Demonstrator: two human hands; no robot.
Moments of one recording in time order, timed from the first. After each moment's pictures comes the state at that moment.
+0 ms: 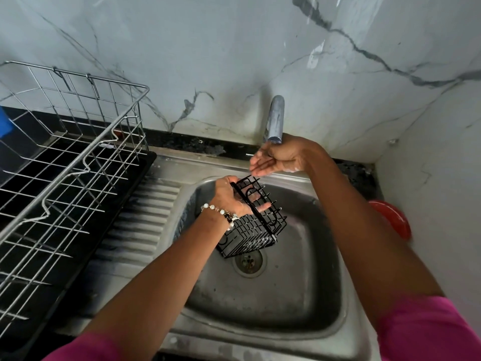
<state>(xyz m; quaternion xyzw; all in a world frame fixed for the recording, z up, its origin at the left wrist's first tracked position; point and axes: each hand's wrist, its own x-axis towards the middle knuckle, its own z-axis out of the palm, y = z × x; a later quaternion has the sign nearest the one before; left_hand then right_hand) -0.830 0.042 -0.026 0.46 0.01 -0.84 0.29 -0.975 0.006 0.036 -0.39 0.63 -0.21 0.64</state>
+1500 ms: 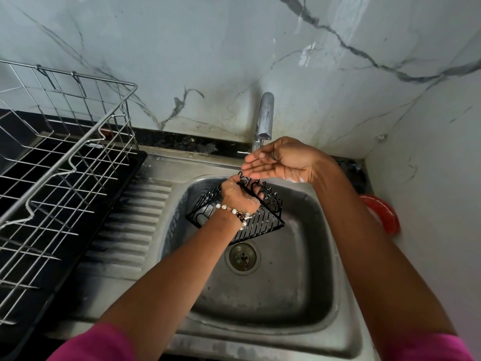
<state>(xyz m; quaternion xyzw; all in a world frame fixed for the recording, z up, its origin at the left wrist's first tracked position) -0.870 0.049 -0.042 0.43 0.05 -0.81 0.39 -0.987 0.055 0.053 -0.37 0.54 -0.32 0.69</state>
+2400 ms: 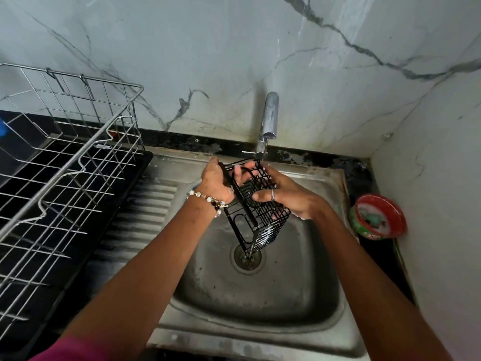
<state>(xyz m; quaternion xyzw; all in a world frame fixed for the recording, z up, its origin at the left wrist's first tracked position) -0.820 0.021 -0.012 0.41 0.00 -0.84 0.37 -0.985 0.090 -0.026 -0.51 0.55 -0.30 0.60</state>
